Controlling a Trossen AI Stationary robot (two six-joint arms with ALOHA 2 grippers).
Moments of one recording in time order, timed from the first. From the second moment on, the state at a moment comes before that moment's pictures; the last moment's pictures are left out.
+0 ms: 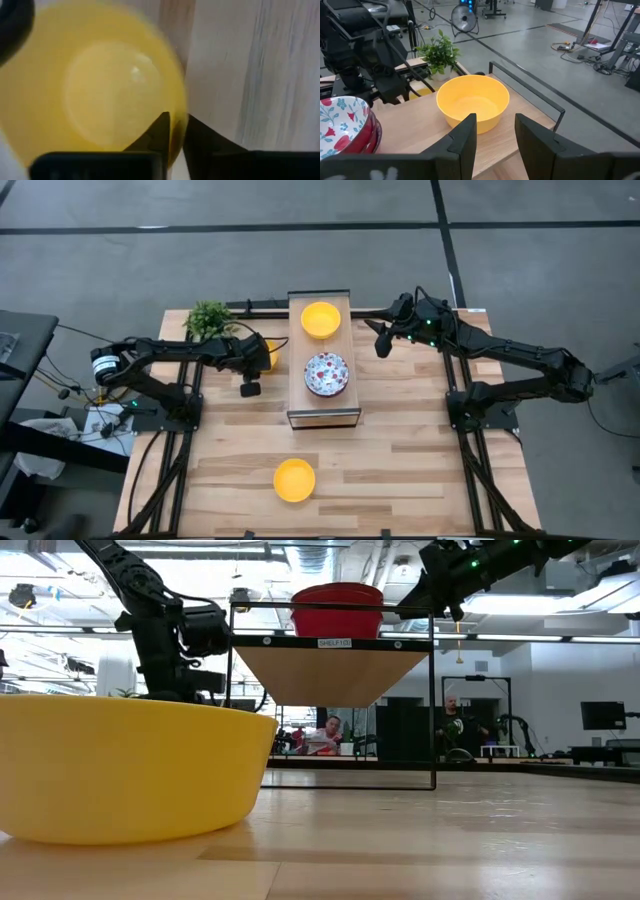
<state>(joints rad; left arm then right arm) 0.43 1.41 0.66 -0.46 -0.10 0.44 -0.44 1.08 0.85 -0.05 0.05 -0.05</state>
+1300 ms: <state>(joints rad) 0.27 1.38 1.46 -0.60 -0.30 0.91 -0.45 1.08 0.85 -0.05 0.05 -0.03</state>
